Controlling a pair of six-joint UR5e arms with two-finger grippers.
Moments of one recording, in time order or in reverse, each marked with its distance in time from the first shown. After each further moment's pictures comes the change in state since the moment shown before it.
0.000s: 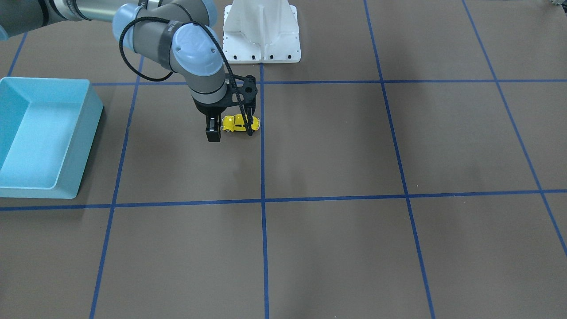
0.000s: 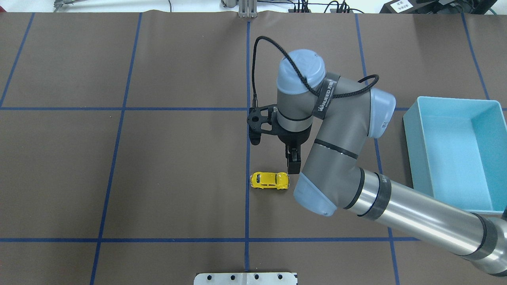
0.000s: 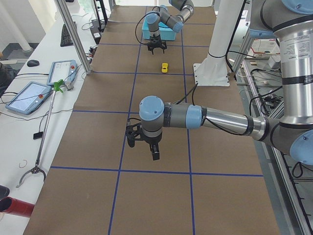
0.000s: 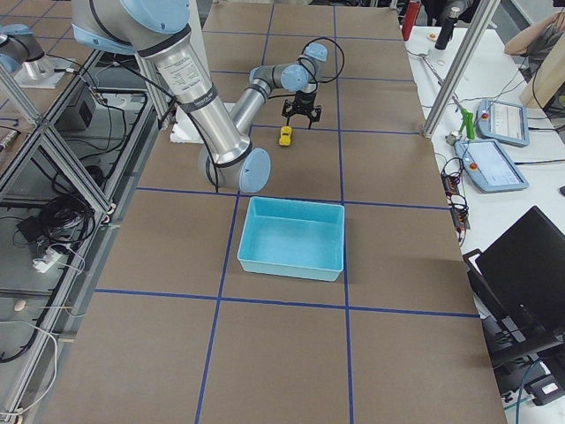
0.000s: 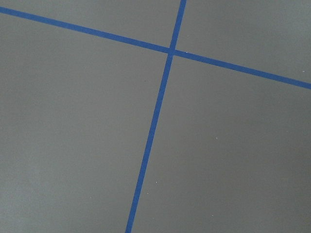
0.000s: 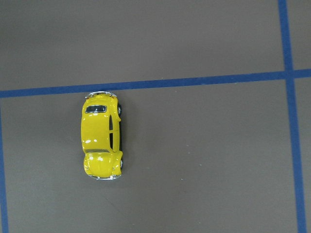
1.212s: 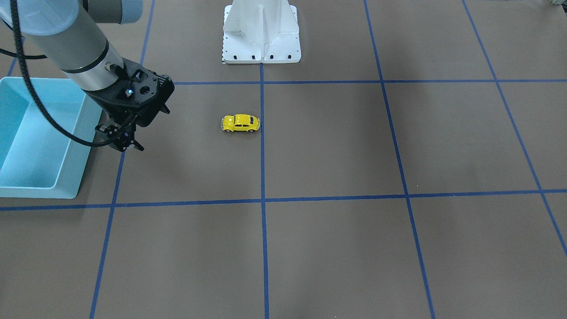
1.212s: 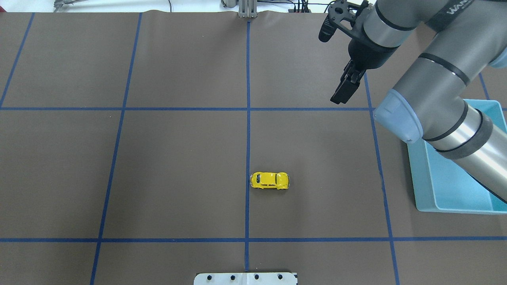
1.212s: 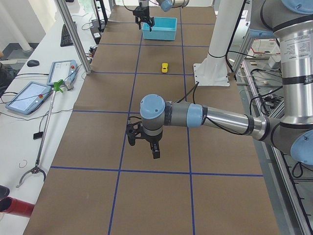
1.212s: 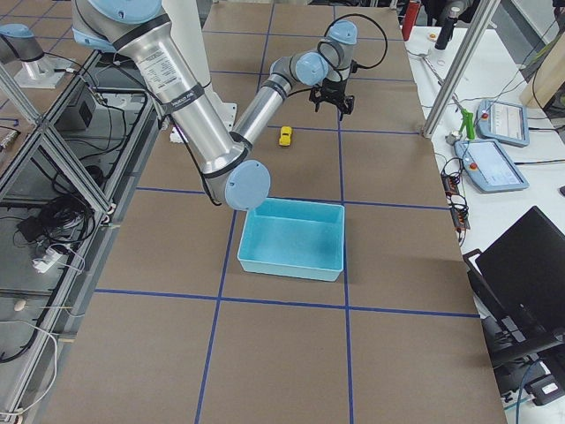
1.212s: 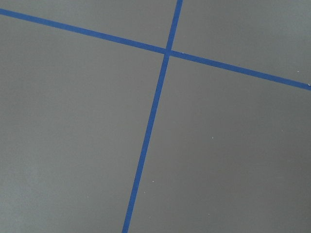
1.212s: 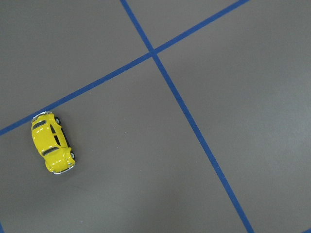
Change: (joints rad) left arm 0.000 0.008 -0.015 0.005 -0.006 -0.001; right arm 0.327 -0.087 0.166 0.028 0.183 0.142
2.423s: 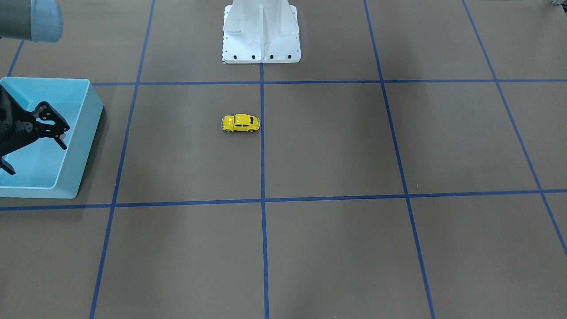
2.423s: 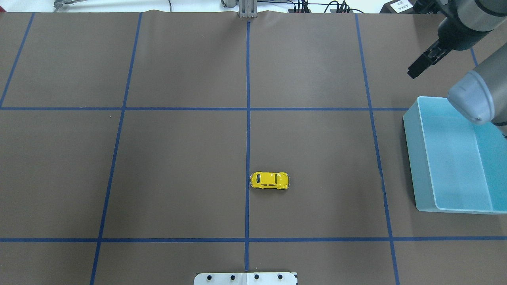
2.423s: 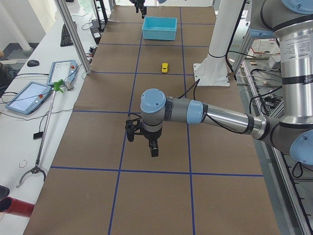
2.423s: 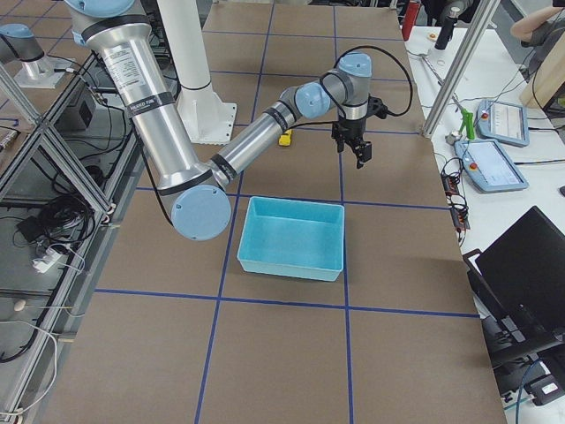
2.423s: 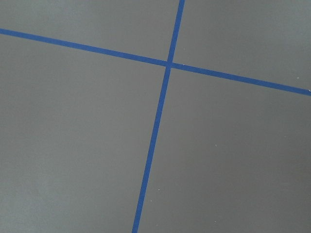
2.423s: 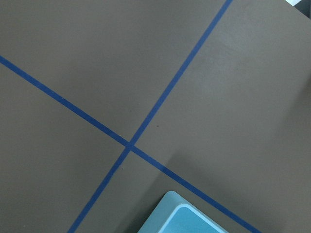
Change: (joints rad) left arm 0.002 -0.005 -0.027 -0.004 0.049 0.002; right arm 0.204 -0.216 0.034 0.024 -0.105 0.345
